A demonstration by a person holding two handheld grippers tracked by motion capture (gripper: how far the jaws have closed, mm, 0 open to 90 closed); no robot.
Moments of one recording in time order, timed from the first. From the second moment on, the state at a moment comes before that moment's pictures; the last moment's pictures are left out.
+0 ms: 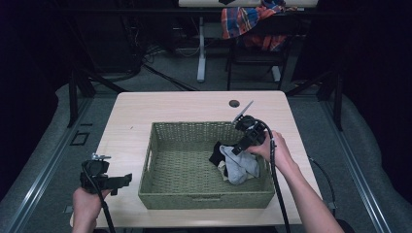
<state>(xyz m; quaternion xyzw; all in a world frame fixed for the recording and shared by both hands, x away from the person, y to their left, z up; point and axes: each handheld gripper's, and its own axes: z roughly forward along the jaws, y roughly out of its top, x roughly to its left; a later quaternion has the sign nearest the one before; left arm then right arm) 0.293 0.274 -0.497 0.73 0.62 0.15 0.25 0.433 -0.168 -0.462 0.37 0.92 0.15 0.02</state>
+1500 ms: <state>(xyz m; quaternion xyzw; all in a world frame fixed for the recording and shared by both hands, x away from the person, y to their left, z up) 0.293 0.274 -0.498 0.73 0.62 0.15 0.25 0.444 -0.161 -0.481 0.38 0.92 0.10 0.01</state>
